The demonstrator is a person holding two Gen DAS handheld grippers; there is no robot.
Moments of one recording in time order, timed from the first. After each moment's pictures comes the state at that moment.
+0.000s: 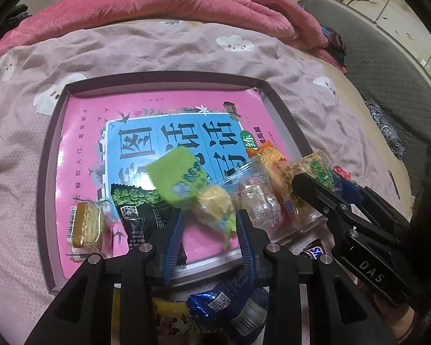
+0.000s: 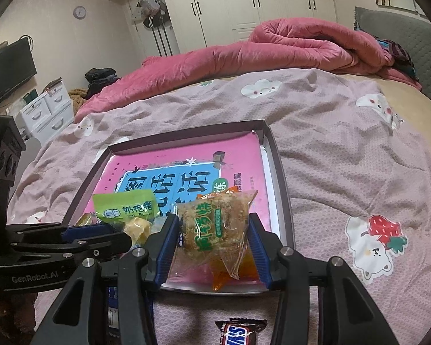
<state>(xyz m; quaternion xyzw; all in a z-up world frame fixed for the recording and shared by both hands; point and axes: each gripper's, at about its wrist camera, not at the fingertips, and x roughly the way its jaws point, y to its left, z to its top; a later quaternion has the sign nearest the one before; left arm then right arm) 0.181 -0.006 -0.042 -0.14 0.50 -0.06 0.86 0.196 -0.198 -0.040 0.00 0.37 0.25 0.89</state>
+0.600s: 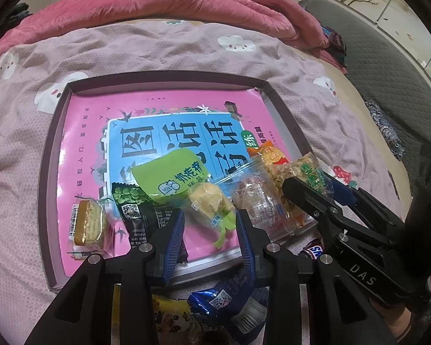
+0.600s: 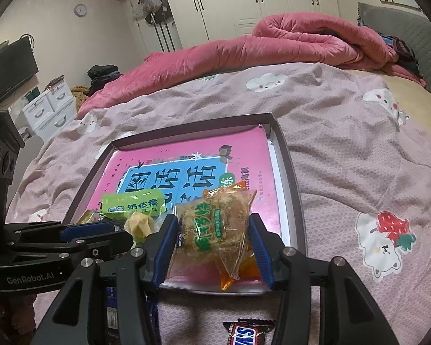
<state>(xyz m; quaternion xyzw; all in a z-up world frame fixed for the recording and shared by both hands) 0.179 -0.004 -0.042 -0.14 0.50 -0.06 0.86 0.196 -0.190 -0.046 0.00 0.38 0.25 0.89</state>
